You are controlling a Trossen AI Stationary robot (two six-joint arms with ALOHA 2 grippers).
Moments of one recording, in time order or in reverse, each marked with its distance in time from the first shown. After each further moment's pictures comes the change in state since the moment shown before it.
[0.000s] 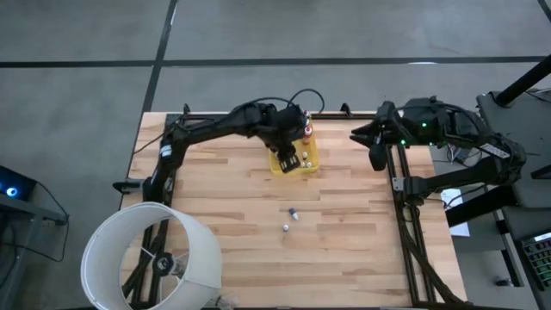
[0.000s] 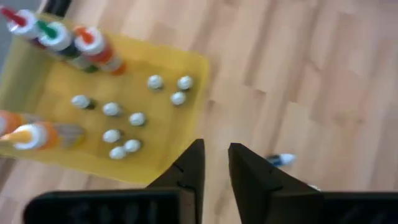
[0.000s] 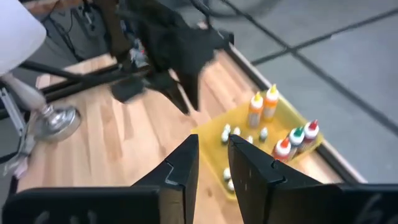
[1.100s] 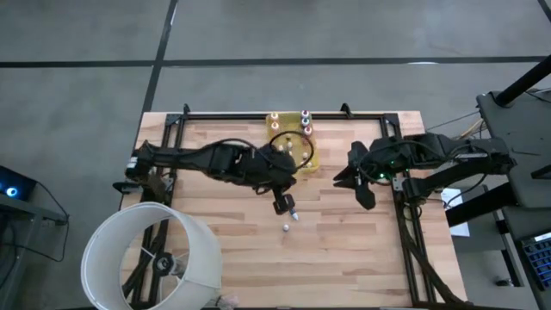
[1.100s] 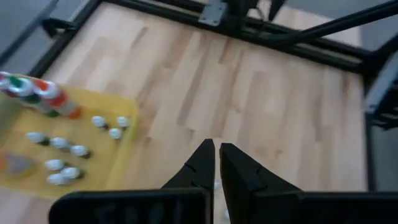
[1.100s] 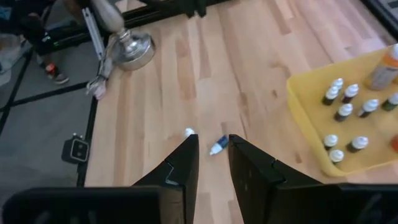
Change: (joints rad) left arm -0.353 -0.260 -0.259 0.291 -0.275 -0.225; right arm 0.250 0.059 -0.233 0.155 -0.149 0.095
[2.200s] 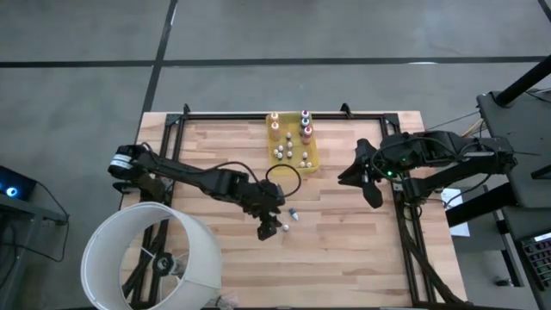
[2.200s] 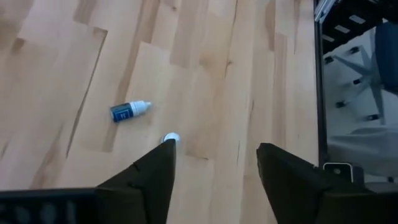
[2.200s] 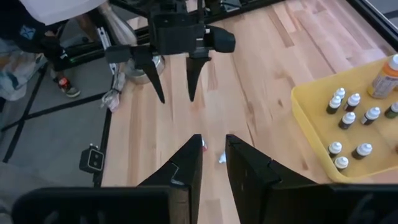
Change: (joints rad) left arm -0.040 -0.147 -0.672 0.458 0.346 -0.091; right arm 0.021 -0.033 0.044 -0.018 0.011 0.035
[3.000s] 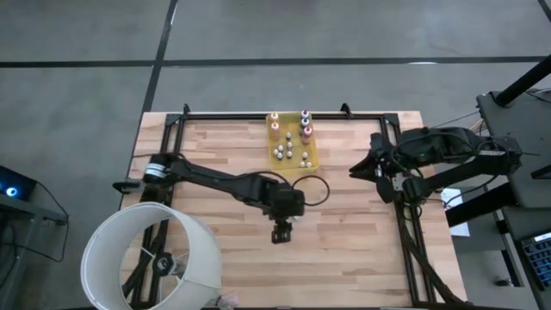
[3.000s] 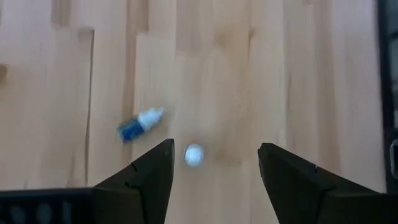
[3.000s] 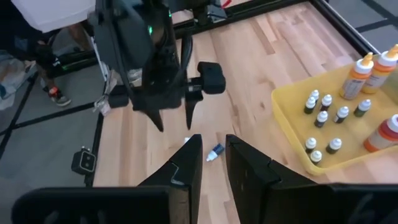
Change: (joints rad) left arm 0.009 0.303 0.351 -0.259 -0.007 0.232; right arm -0.001 -0.099 -0.001 -0.068 0.053 -0.010
